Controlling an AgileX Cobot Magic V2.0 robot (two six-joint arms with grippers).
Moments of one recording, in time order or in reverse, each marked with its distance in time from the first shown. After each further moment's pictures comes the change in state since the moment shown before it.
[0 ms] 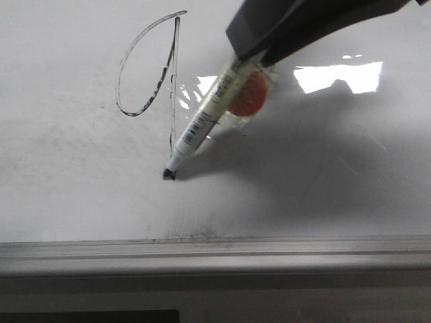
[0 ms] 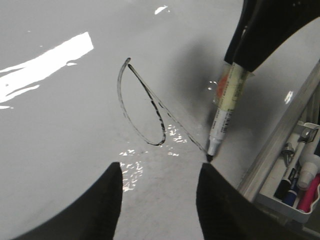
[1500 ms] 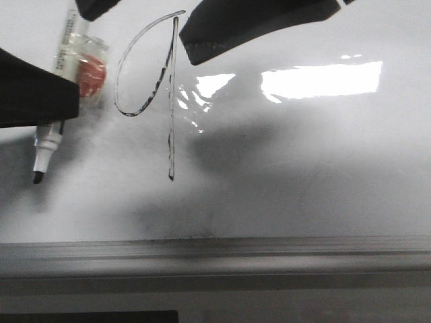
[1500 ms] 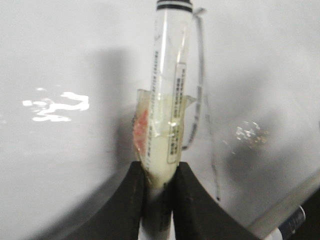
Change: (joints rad) left arm 0.012 0.410 -0.057 -0.674 -0.232 0.001; right arm 0.160 0.048 -0.020 0.068 -0.107 0.044
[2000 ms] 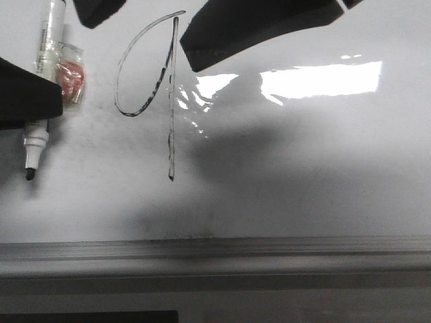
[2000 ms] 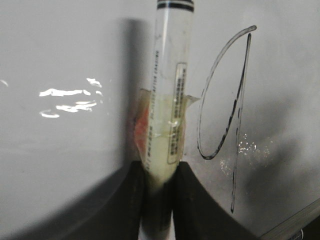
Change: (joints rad) left arm 0.044 0.006 -0.002 -0.099 0.017 0.000; right arm 0.000 0.000 0.000 0.006 0.022 0.000
